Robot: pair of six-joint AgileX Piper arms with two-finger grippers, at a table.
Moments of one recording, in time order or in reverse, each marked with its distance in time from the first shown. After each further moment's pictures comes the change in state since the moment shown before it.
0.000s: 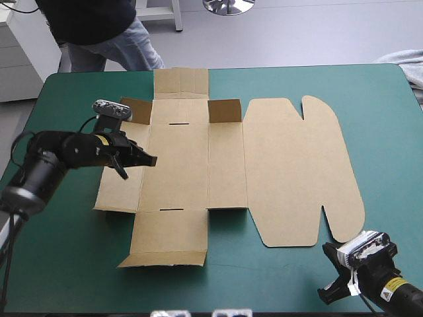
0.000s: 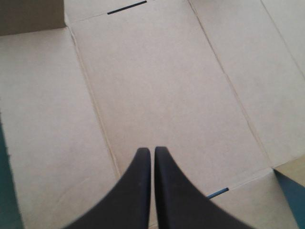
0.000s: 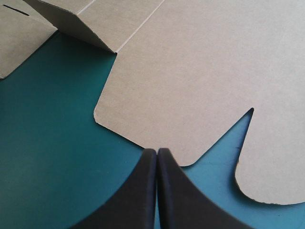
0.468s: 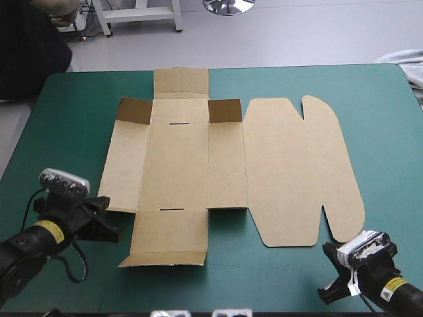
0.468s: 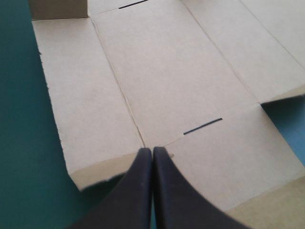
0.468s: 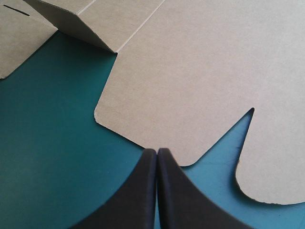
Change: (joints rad) left arm -0.216 -0.631 0.425 0.302 -0.019 -0.257; right arm 0.000 0.000 0.000 0.001 0.000 0.000
